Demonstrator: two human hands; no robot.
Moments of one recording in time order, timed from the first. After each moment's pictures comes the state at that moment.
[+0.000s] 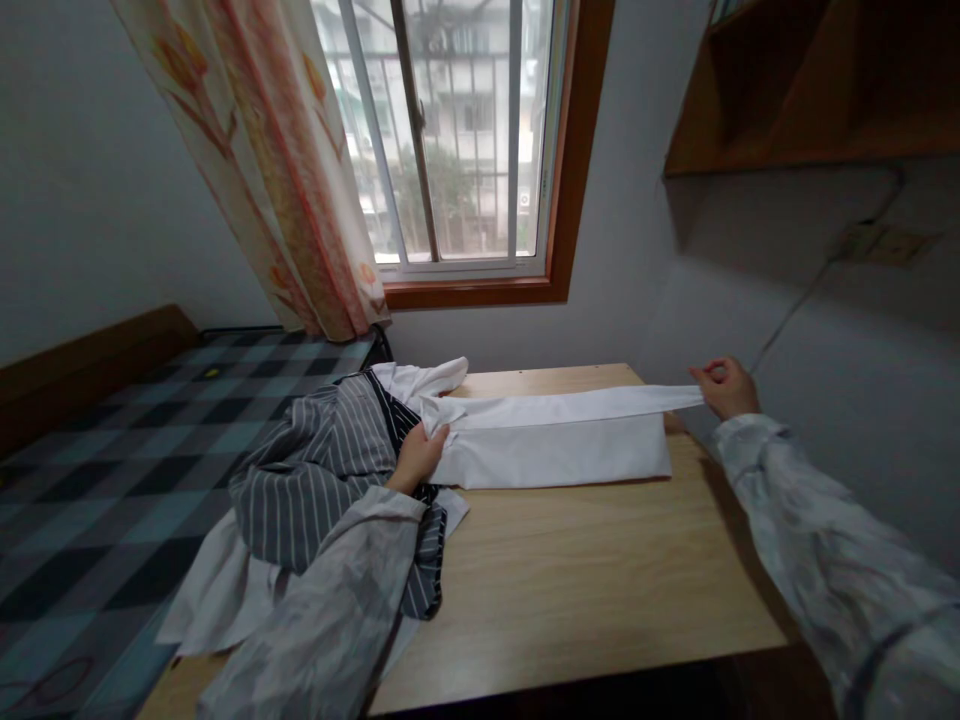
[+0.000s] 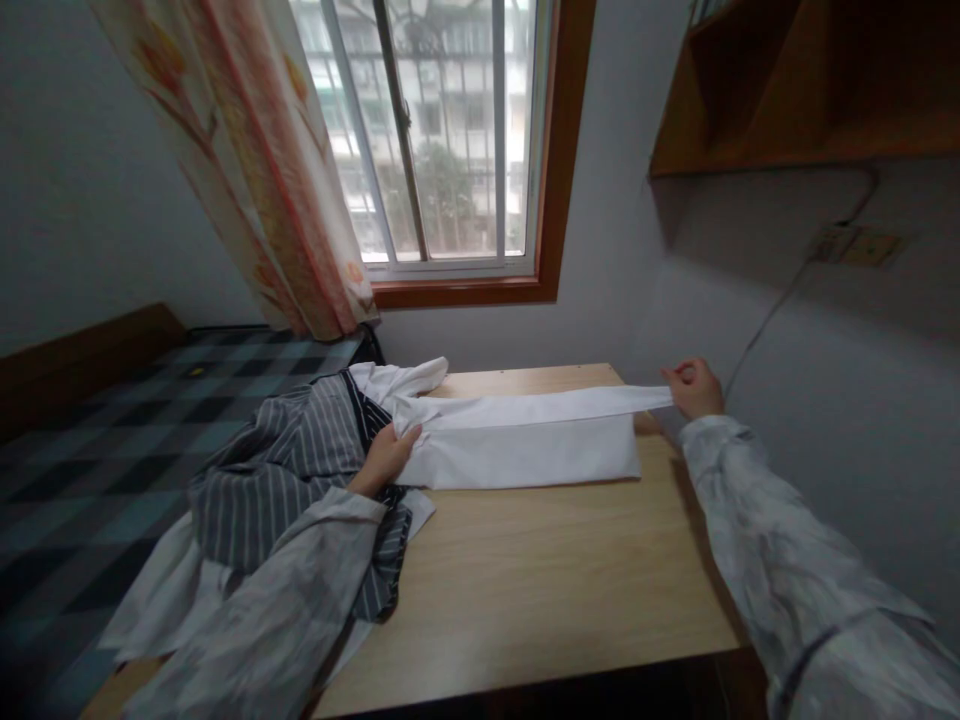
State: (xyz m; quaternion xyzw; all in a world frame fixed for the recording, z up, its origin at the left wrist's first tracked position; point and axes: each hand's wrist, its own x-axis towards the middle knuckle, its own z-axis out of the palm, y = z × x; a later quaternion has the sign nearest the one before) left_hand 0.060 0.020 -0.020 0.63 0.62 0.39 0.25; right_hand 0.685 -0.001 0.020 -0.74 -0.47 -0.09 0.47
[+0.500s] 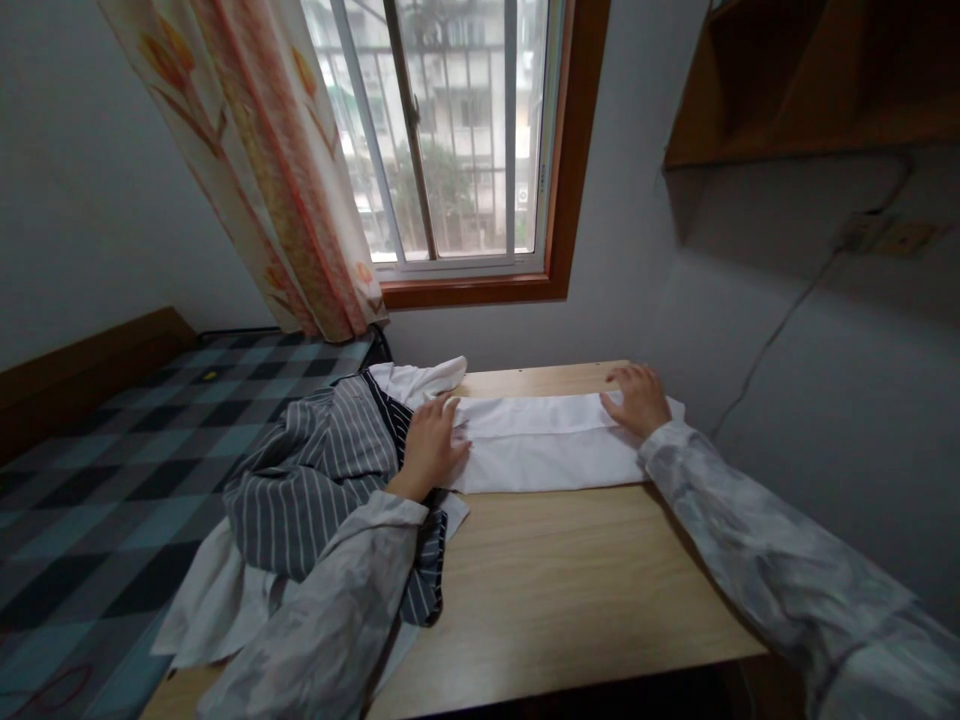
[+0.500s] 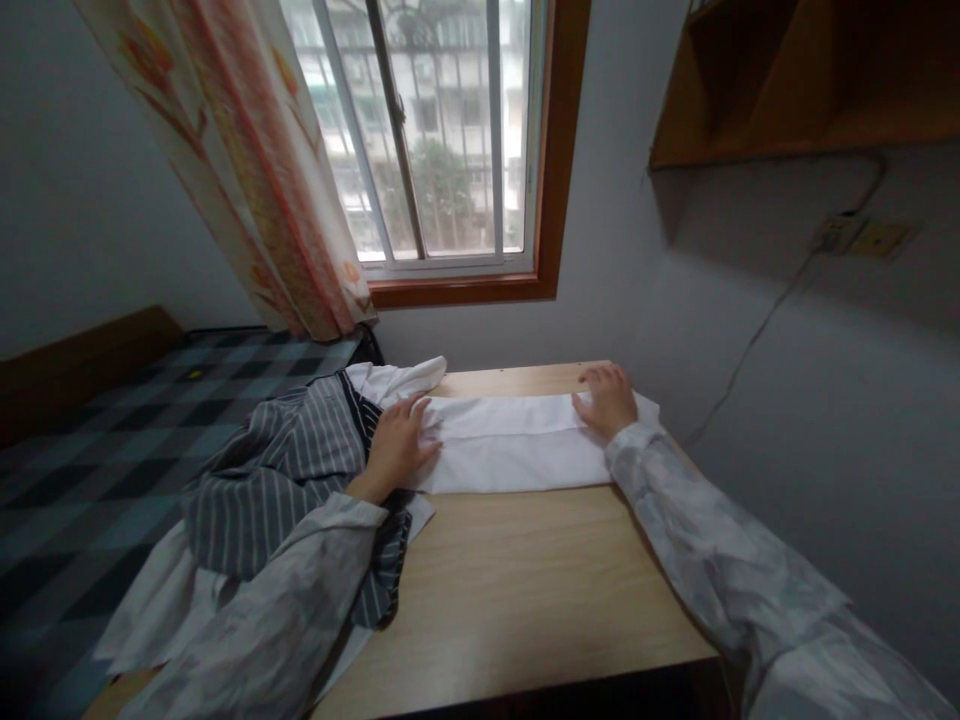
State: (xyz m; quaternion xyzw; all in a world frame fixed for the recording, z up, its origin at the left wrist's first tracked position) left_hand 0.094 -0.006 0.025 0.82 0.50 0.27 -0.05; right_hand 0.528 0.000 0.020 -0.61 -0.72 -0.13 0.29
